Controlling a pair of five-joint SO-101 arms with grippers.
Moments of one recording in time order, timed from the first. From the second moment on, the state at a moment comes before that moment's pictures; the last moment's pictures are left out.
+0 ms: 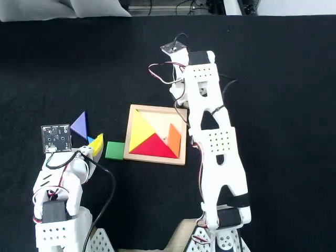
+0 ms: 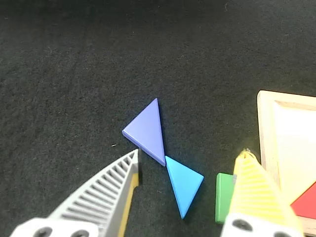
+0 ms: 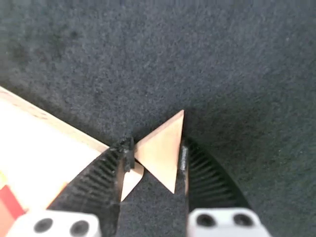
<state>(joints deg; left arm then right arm) -11.4 -103.4 96.5 49.5 -3.7 -8.8 67.7 -71.3 99.1 20.1</state>
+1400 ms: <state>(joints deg) -11.4 -103.4 96.5 49.5 -3.7 -25.6 21.3 -2.4 81.1 -26.3</state>
